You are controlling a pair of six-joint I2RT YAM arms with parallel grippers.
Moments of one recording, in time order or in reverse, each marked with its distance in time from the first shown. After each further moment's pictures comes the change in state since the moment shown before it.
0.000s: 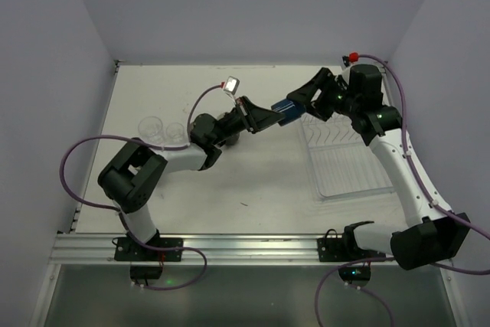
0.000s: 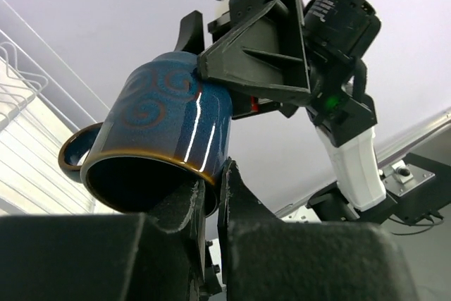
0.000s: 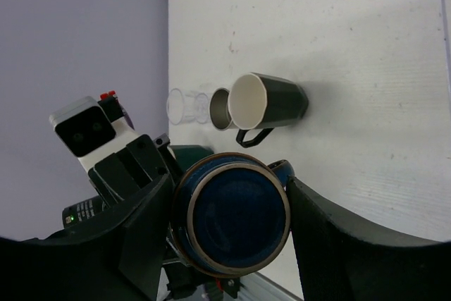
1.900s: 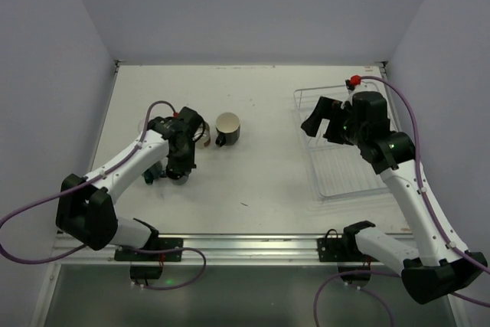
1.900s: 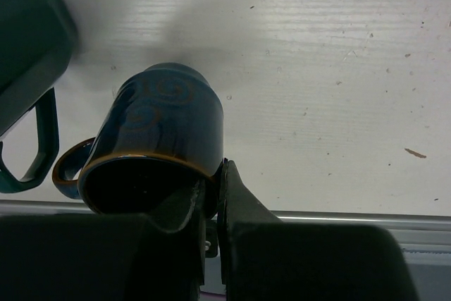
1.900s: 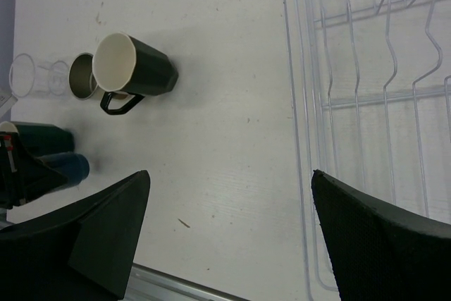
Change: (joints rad) left arm 0.198 -0.390 0.178 -2.385 -0.622 0.842; right arm 0.069 -0.239 -0.126 -0.226 0.319 -0.332
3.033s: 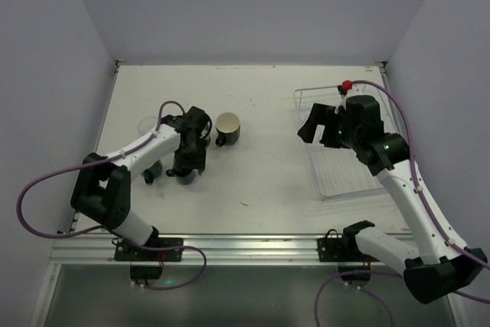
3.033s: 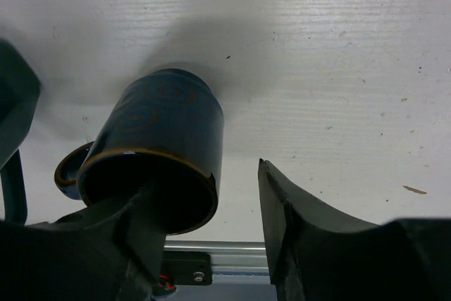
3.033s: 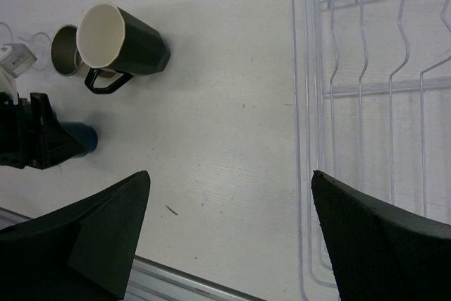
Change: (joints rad) left arm 0.011 0.171 -0.006 0.138 0.031 0.042; right arm 0.036 0.001 -0.044 0.002 0.002 -0.036
